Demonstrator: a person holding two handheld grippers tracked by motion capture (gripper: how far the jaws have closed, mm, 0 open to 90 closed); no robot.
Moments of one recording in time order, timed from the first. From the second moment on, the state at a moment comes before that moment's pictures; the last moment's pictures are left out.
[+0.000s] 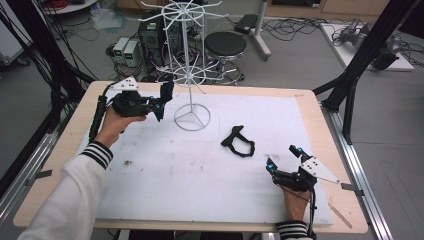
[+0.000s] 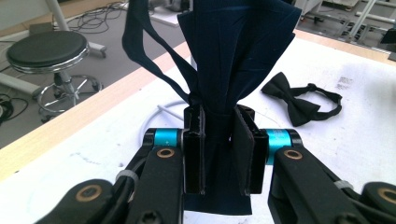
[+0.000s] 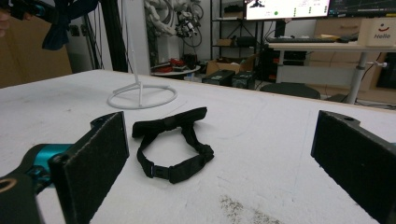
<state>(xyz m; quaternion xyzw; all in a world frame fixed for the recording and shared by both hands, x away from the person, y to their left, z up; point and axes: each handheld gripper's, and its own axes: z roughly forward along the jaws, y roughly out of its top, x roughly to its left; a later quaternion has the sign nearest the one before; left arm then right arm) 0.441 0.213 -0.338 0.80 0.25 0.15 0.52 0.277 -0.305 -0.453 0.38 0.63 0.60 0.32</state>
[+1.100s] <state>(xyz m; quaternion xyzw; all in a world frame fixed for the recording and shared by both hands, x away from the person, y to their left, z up) 0.429 0.229 -0.340 0.77 0.27 0.13 0.57 0.277 -0.305 -0.453 0.38 0.63 0.59 0.33</state>
